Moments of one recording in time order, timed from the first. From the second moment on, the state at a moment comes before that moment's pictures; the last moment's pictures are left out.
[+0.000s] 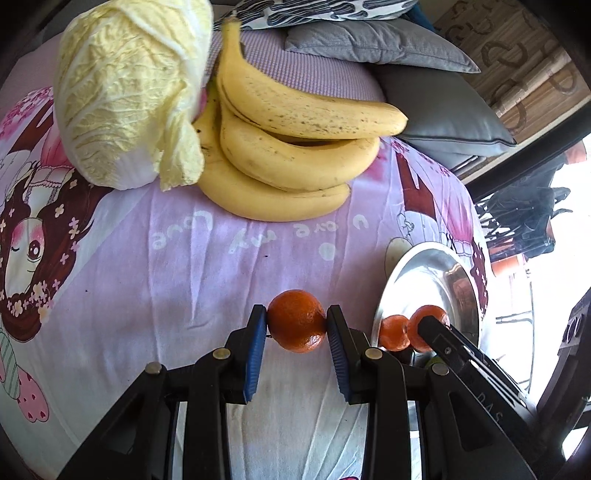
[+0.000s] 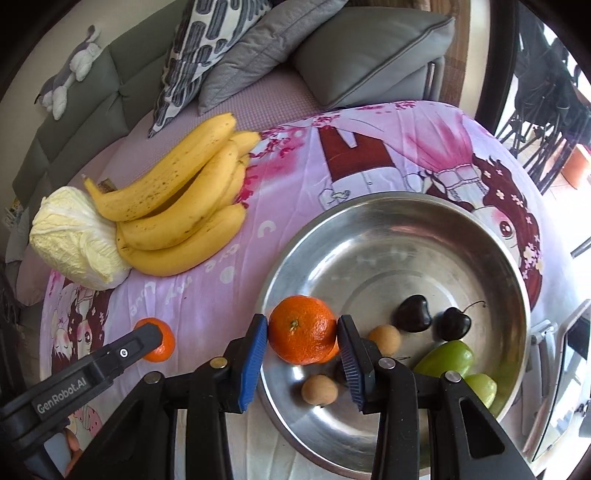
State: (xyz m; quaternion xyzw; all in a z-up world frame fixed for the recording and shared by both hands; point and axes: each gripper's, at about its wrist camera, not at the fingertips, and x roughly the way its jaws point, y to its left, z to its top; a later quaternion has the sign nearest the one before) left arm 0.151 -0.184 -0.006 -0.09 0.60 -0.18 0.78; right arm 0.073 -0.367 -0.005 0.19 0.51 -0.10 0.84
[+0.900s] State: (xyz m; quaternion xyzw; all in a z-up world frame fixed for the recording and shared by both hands) left arm 0.159 -0.317 -0.013 0.00 0.61 -0.25 0.75; right arm 0.063 -0.460 -0.021 0.23 0.48 -0.19 0.82
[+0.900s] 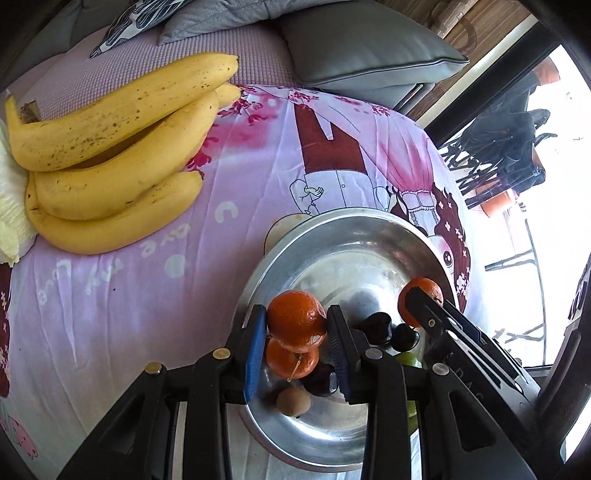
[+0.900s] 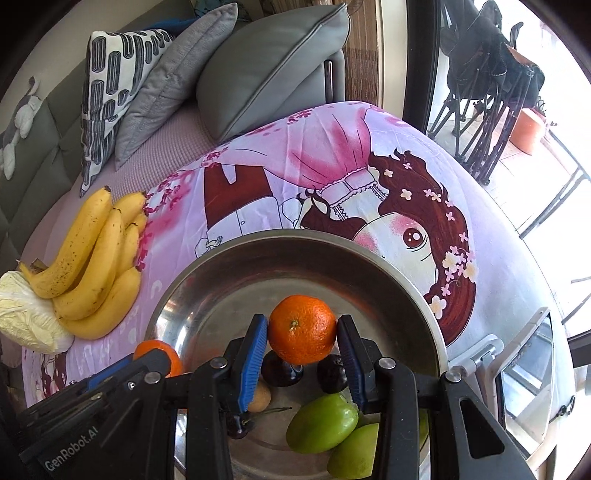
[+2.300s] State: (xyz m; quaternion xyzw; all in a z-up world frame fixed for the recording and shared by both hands) left arm 0.166 -0.295 -0.011 0.02 0.62 -0.19 0.76; right arm 0.067 -0.446 -0.023 0.20 0.51 -0.21 0.81
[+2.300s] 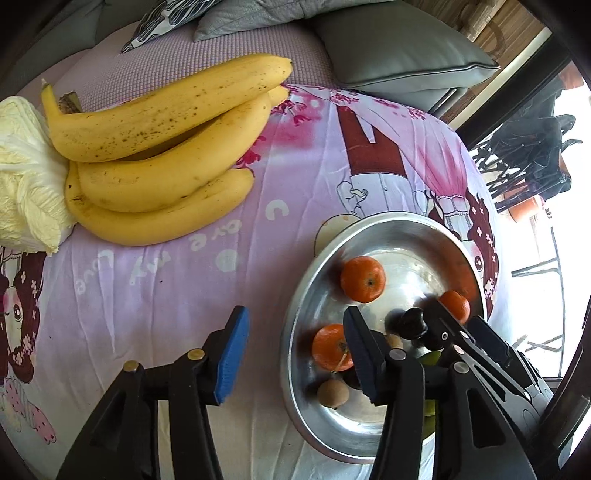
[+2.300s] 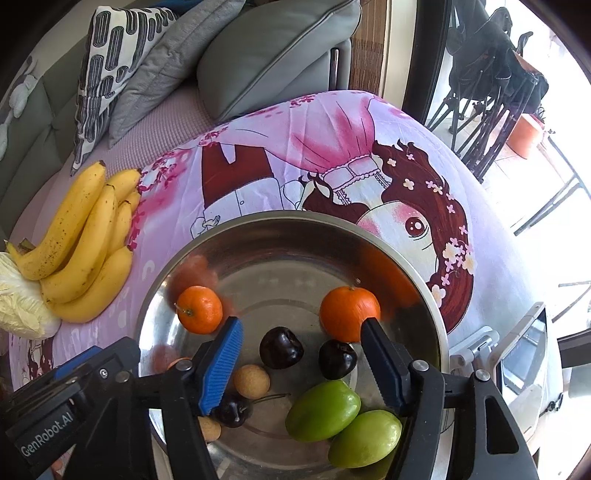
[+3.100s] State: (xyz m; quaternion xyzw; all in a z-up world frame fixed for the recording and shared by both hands) left arm 0.183 -0.239 -0.035 0.02 0.63 -0.09 0.77; right arm 0.071 -0.438 -0.034 0.20 0.53 -0.19 0.80
